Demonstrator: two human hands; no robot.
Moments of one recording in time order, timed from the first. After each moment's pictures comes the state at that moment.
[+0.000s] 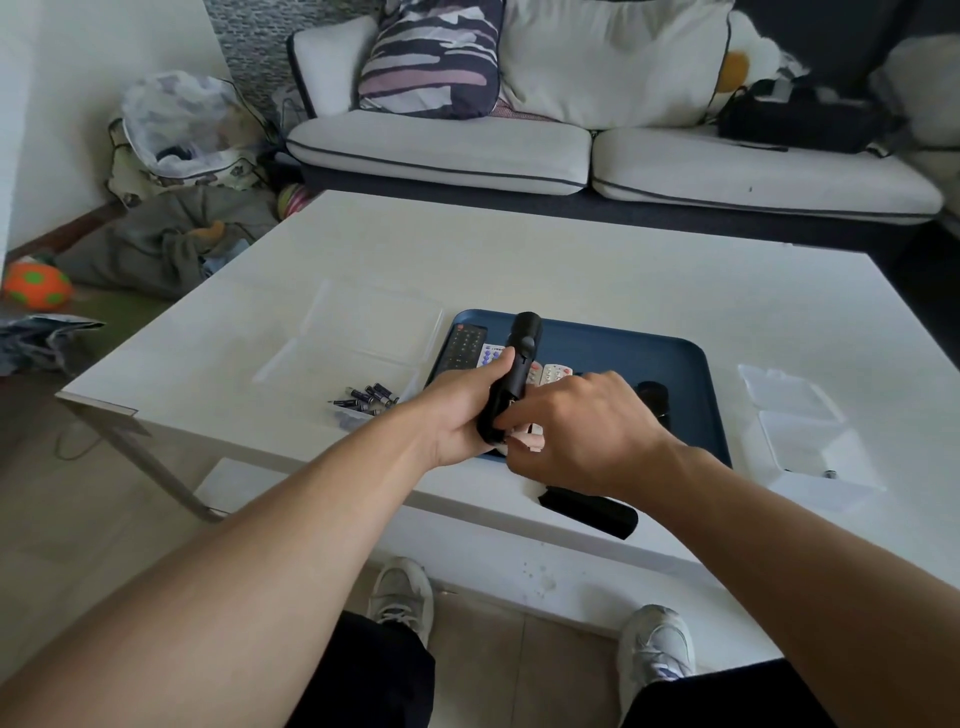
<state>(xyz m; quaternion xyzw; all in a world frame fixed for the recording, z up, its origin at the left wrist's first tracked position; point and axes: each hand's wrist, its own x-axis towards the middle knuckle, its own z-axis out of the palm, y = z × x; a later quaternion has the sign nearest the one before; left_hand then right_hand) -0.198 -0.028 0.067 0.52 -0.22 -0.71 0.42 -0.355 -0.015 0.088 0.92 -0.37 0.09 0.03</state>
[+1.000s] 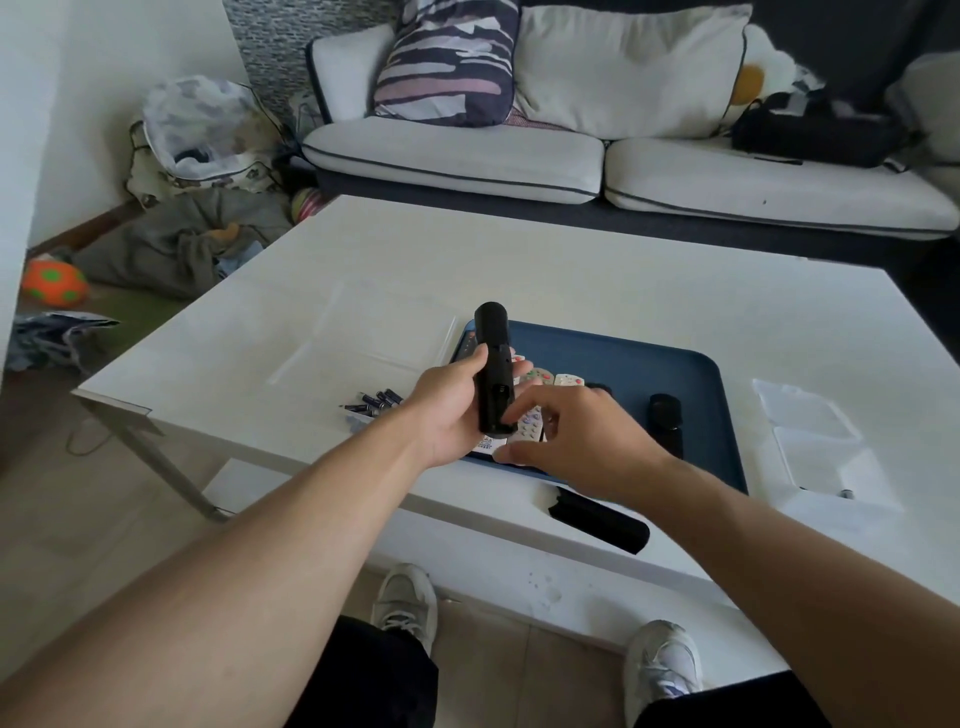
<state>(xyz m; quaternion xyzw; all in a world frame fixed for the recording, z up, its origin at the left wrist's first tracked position) -0.181 -0.032 0.068 0.47 -0.17 -0.69 0.52 -0.345 -0.016 0.087 0.81 -0.49 0.15 -0.30</state>
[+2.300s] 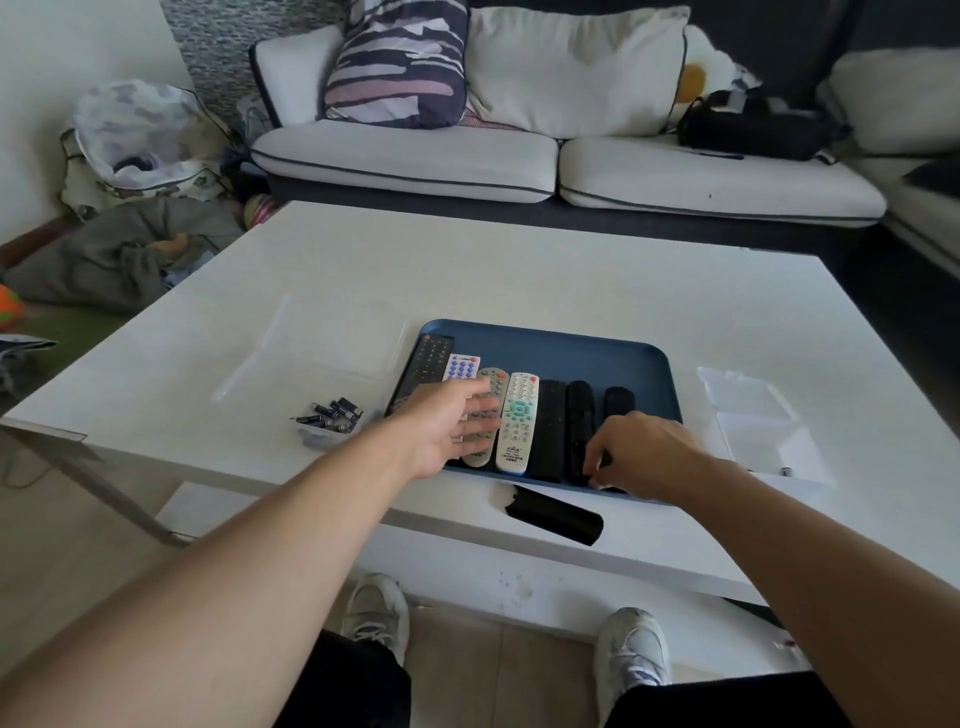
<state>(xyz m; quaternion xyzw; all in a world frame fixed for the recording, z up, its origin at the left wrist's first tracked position) -0.209 -0.043 0.051 0.61 -0.27 -0.63 0.40 -0.438 -0.055 0.047 0.80 -0.58 -0.11 -0.12</state>
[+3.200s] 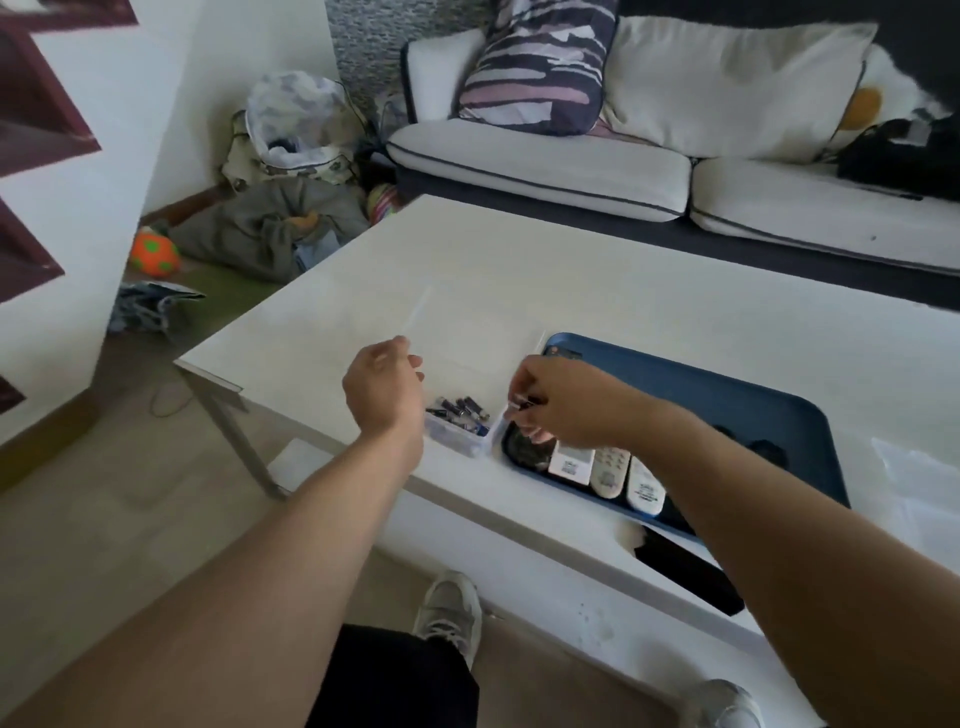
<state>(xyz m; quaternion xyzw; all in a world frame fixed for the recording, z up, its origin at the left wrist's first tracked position) -0.067 -0.013 0.056 0.67 -0.08 -0.24 0.70 -0.241 -0.069 0.098 0.85 -0.41 0.01 -0.32</state>
